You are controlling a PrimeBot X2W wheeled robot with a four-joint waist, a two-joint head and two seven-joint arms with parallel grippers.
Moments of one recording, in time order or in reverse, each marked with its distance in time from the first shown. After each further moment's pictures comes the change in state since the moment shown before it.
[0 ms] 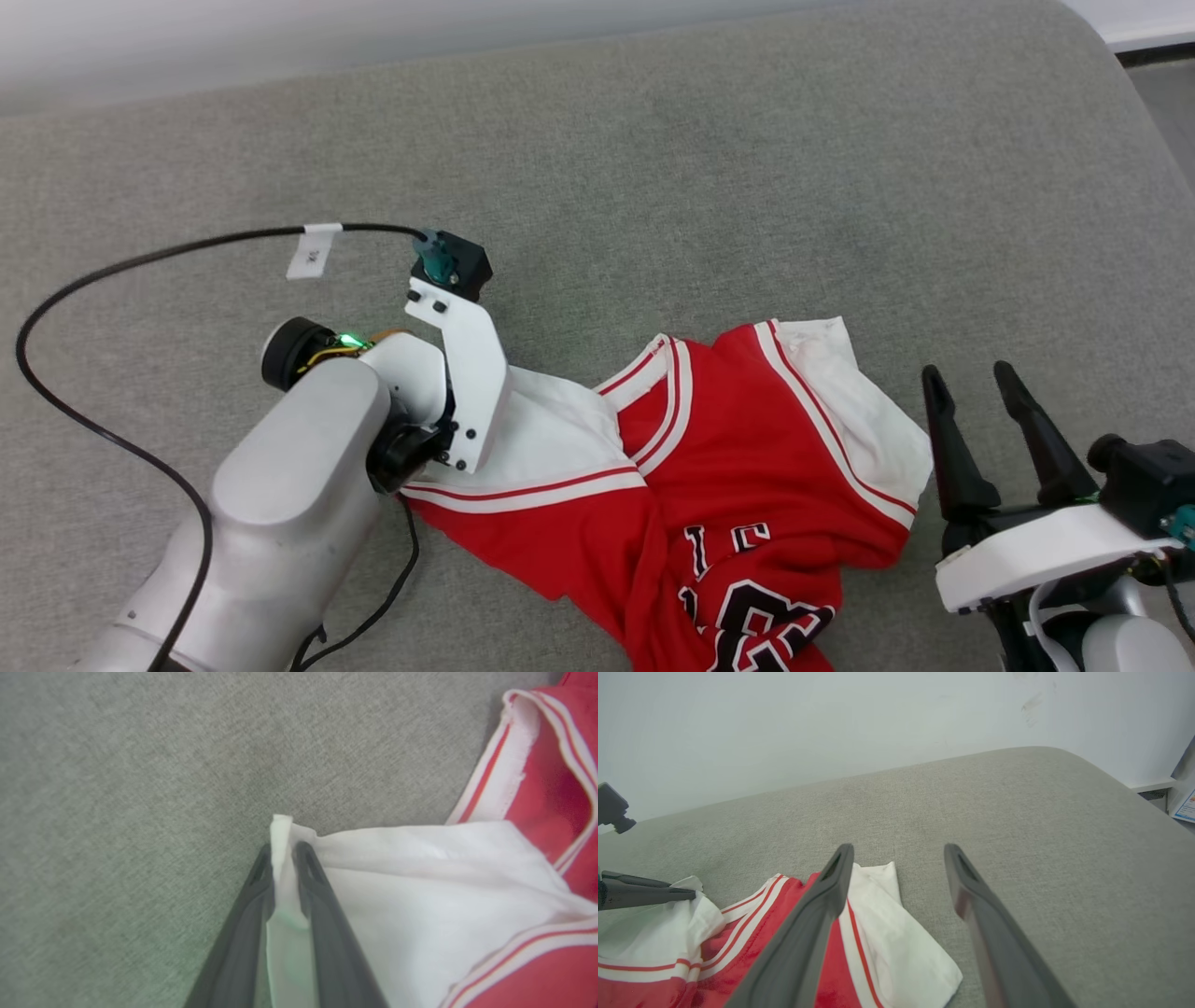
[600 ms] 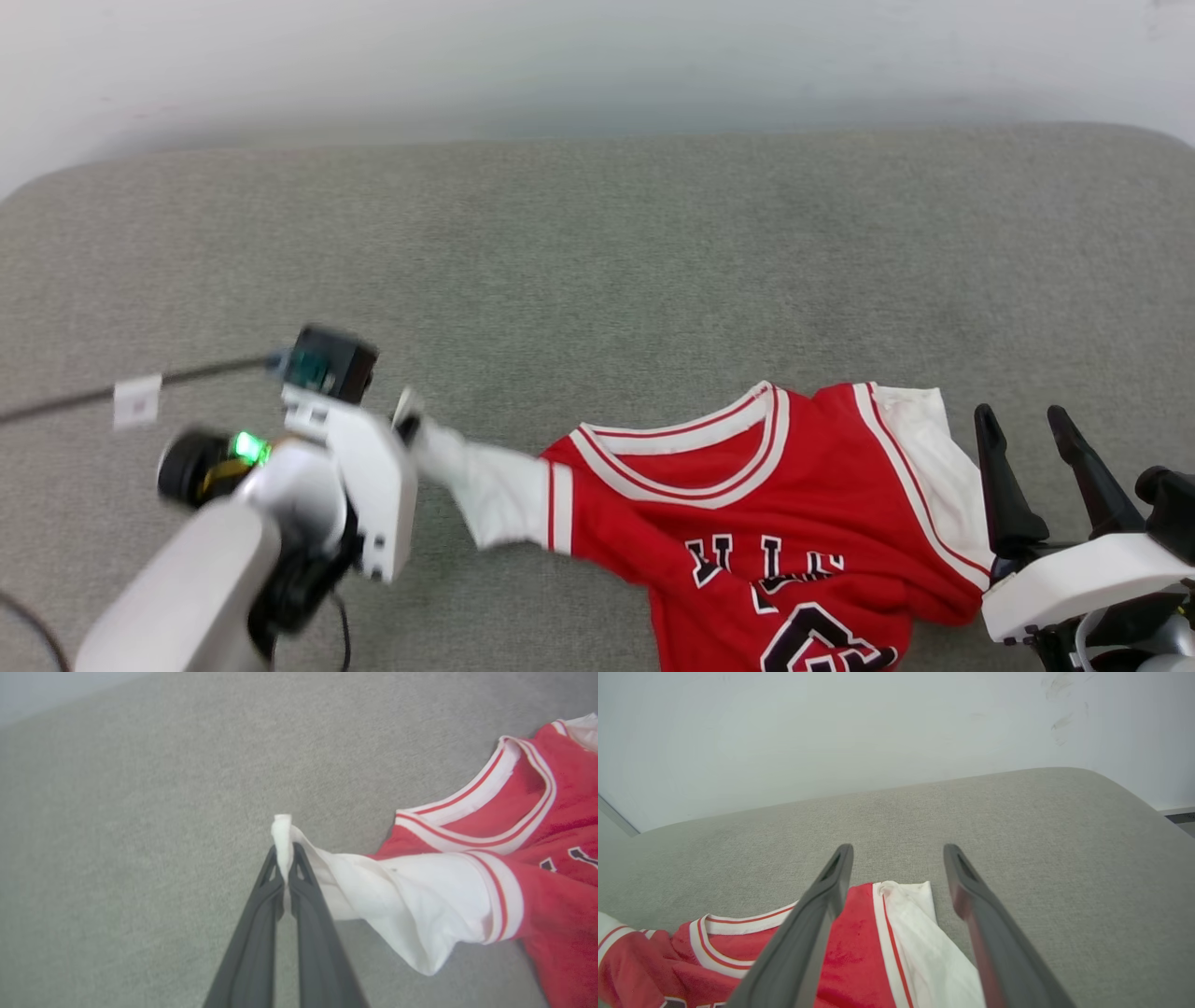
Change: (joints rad) left arm 0.291 0.224 0.115 -0.440 -0.021 0.138 -0.177; right arm 0.072 0.001 -0.099 -0.036 -0.016 0.000 0.074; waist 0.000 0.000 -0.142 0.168
